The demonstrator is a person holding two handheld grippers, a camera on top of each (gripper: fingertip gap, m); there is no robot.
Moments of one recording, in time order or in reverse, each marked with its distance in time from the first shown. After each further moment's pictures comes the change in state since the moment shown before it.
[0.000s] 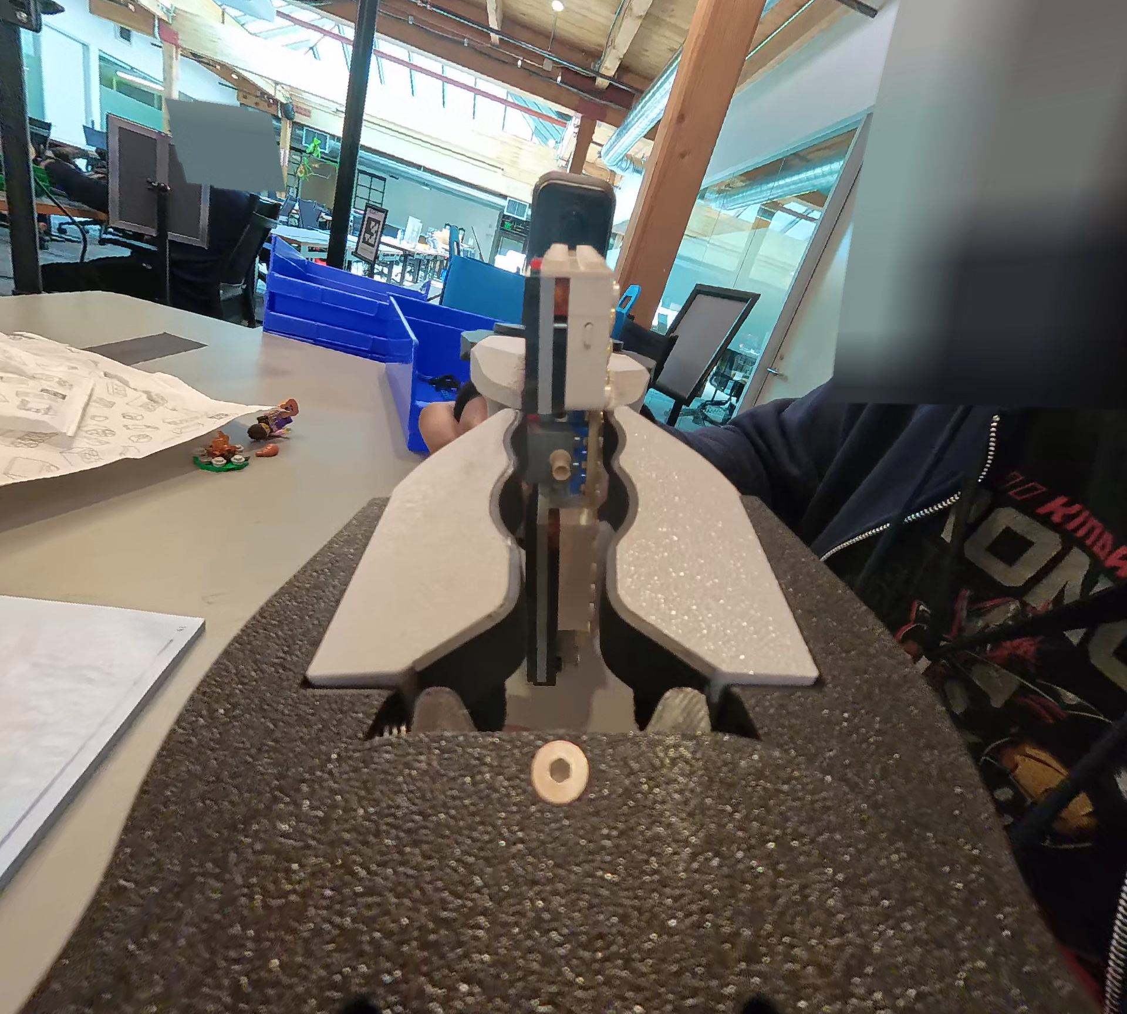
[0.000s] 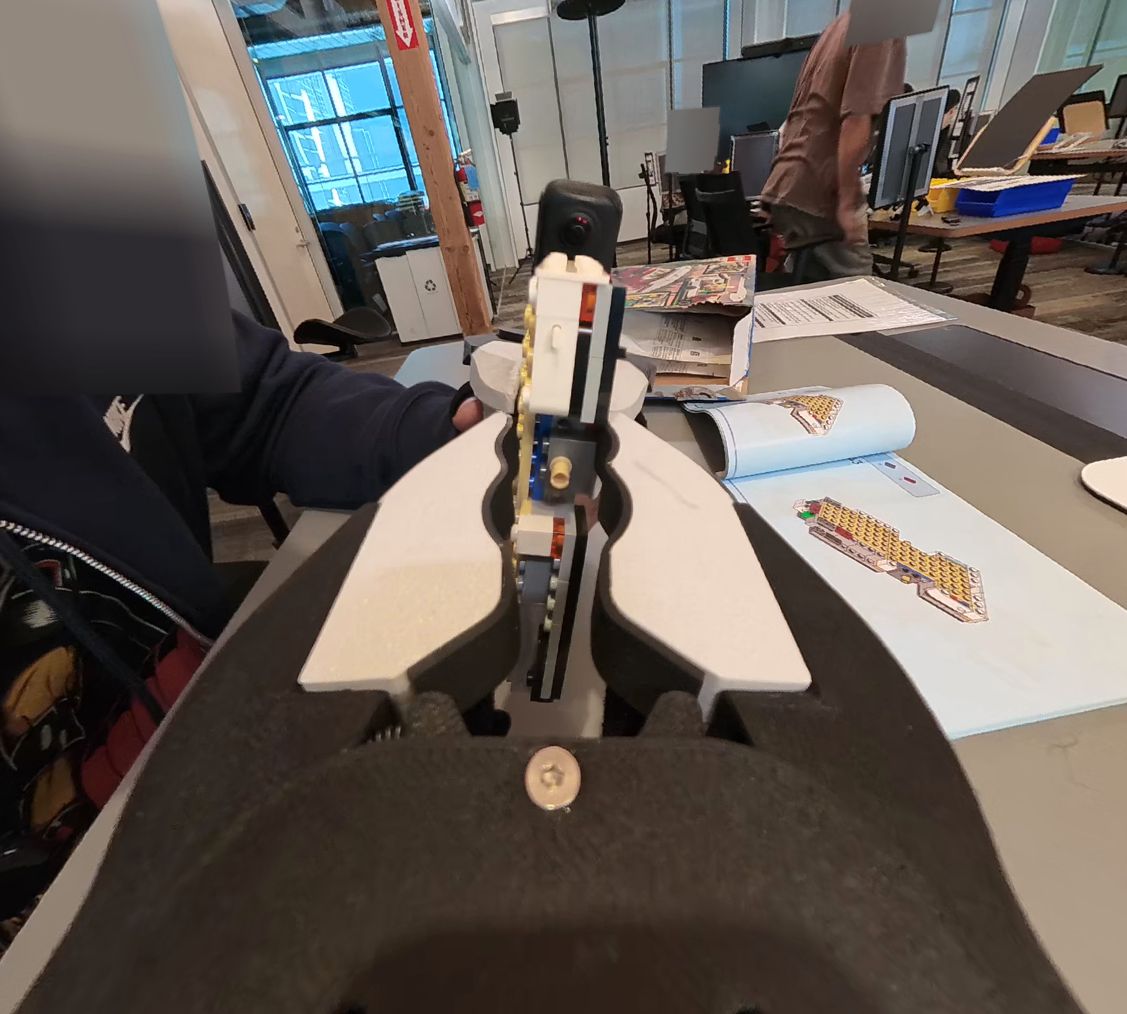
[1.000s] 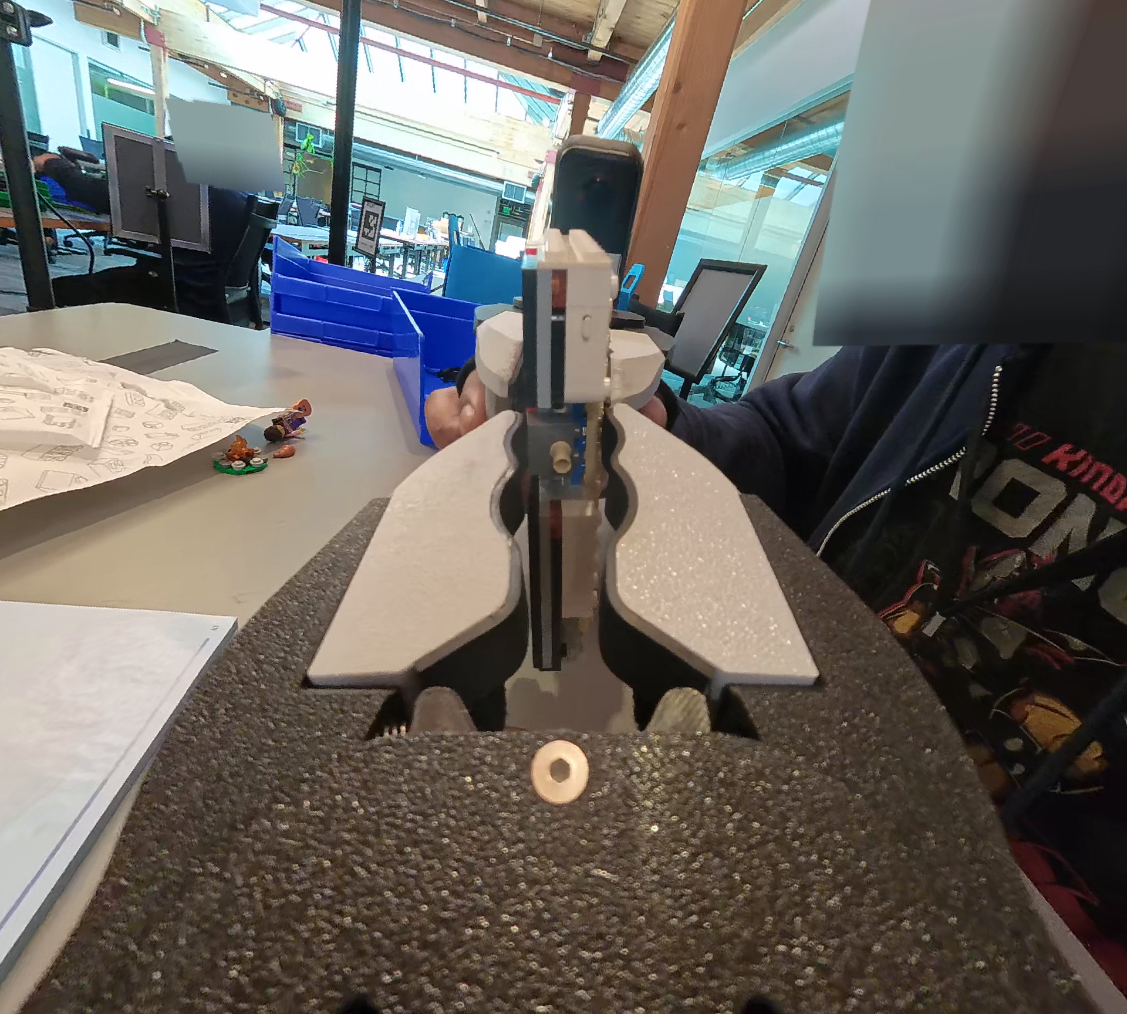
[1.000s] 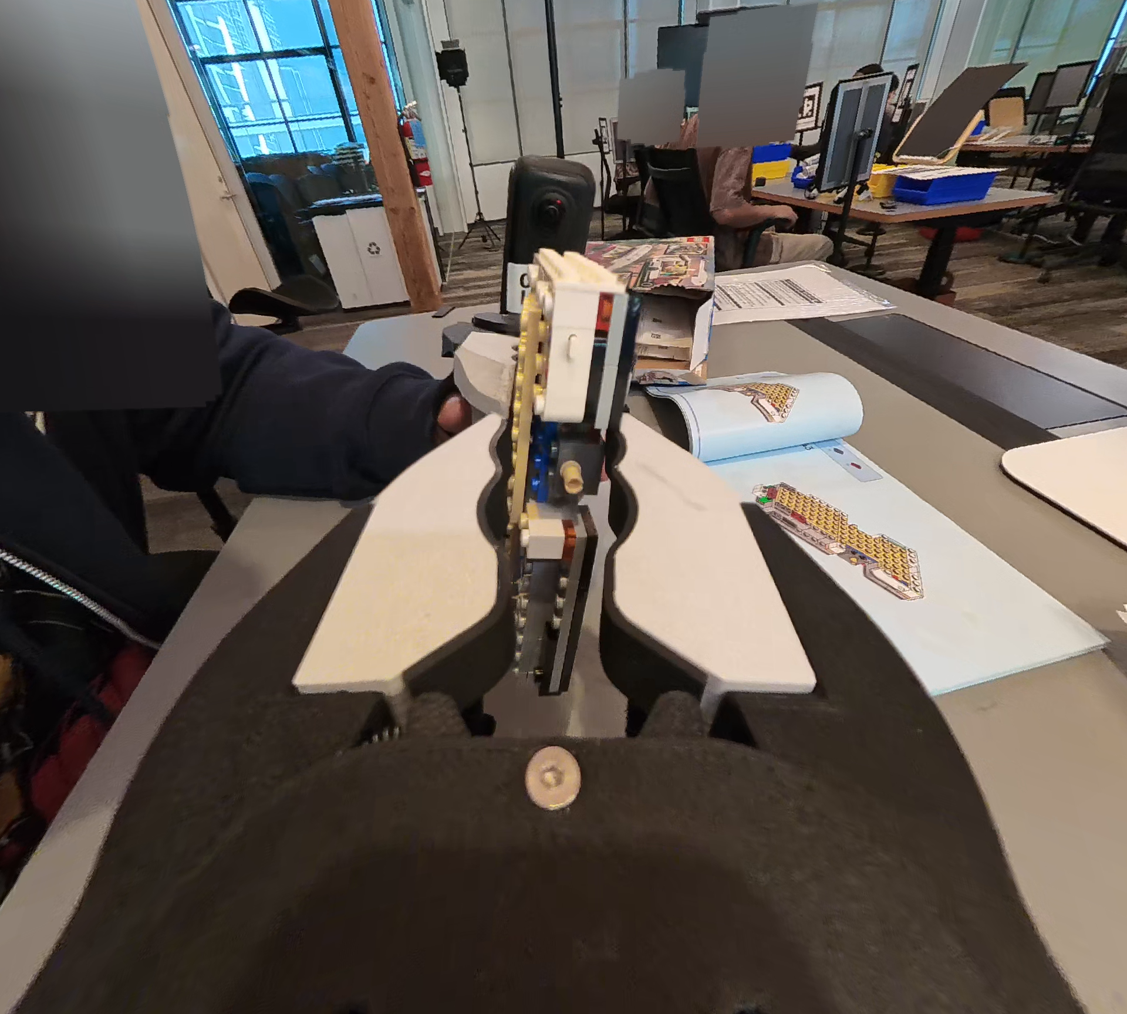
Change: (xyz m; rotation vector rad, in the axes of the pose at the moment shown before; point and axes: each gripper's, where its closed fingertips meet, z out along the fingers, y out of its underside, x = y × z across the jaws) left arm -0.003 0.002 -0.003 -0.033 0.008 0.057; right arm 0.004 0.000 0.002 -0.059 0.086 -0.058
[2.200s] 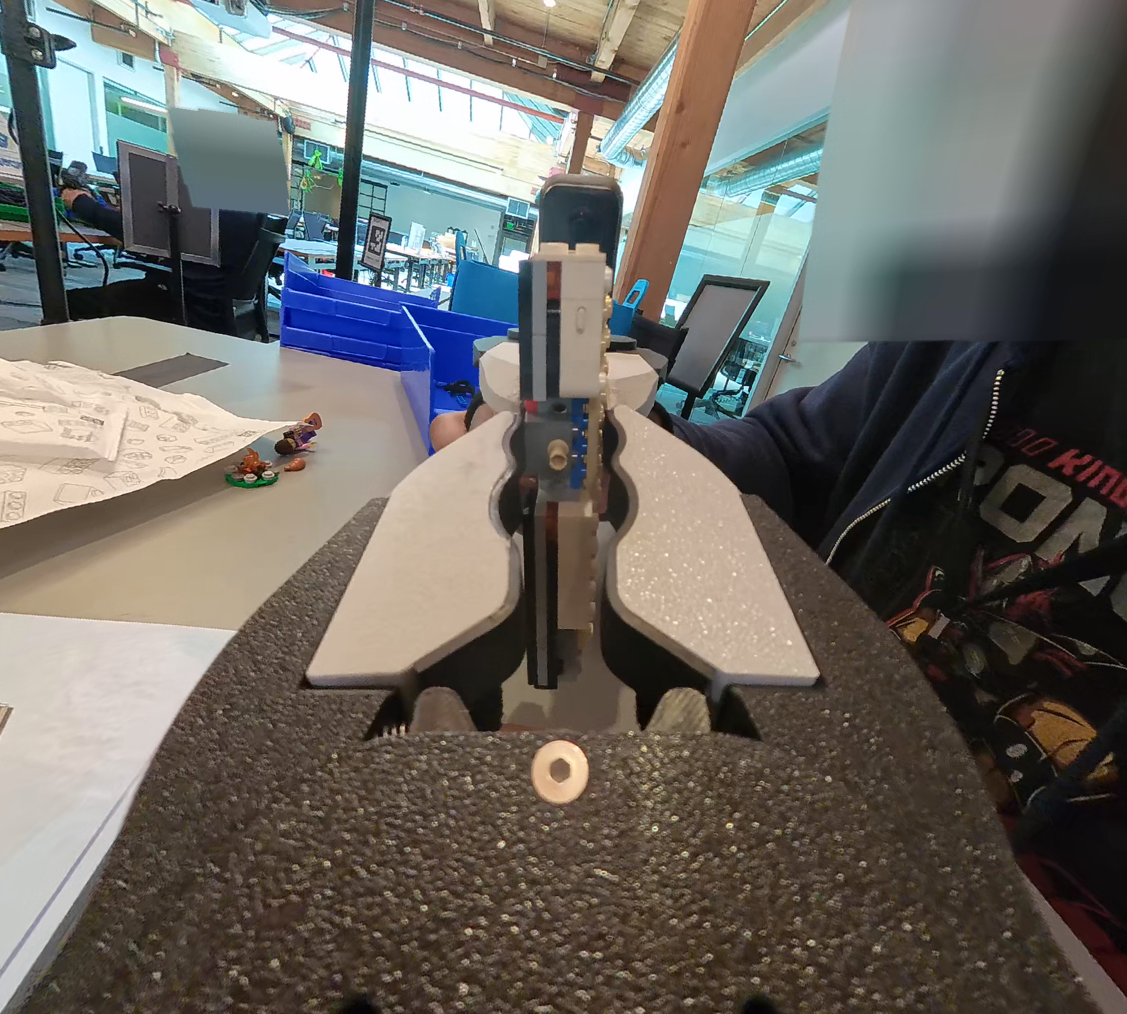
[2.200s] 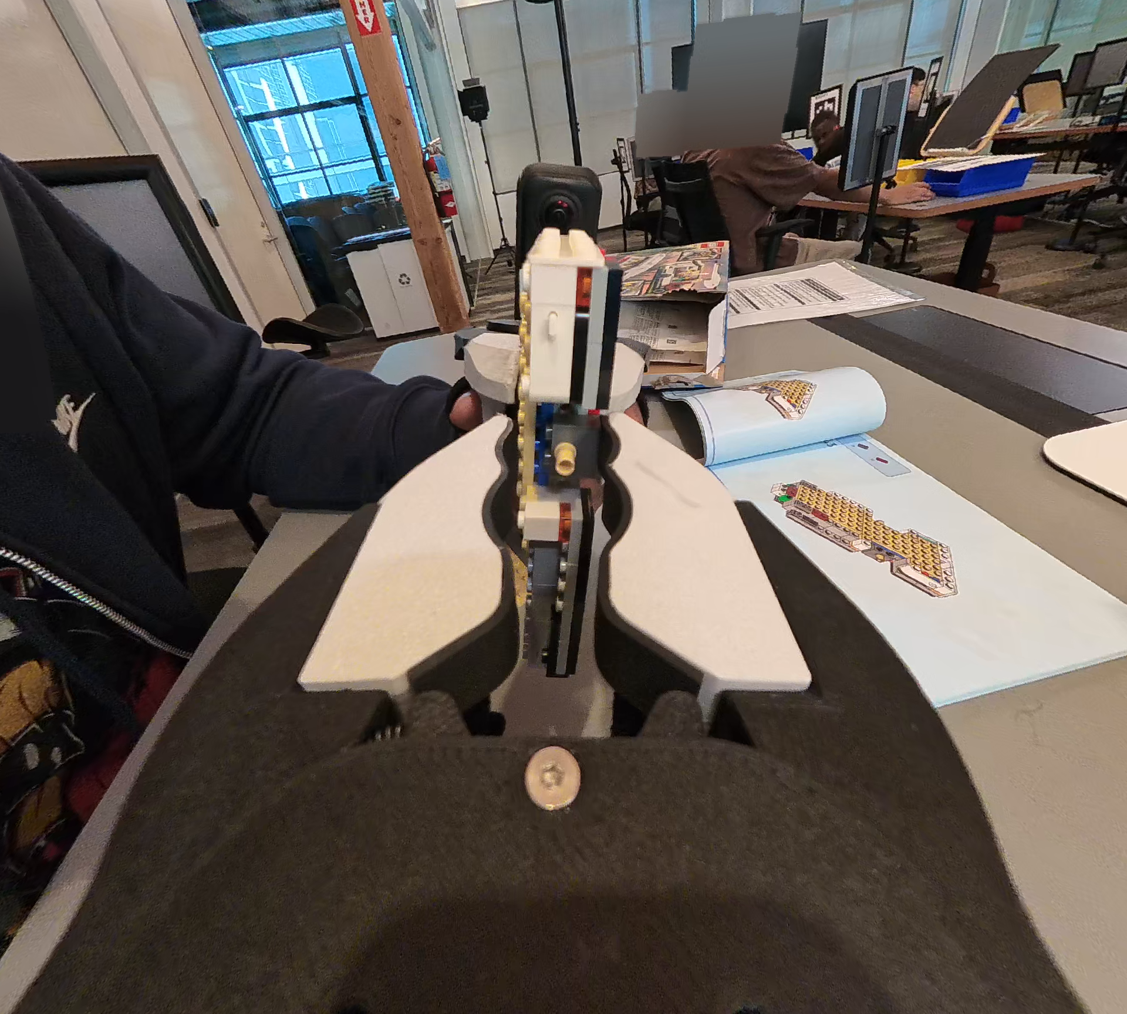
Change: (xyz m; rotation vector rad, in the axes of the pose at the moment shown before) left arm -0.007 -0.006 0.001 0.027 -0.006 -0.003; right arm 0.005 0.002 -0.002 0.037 -0.036 0.070
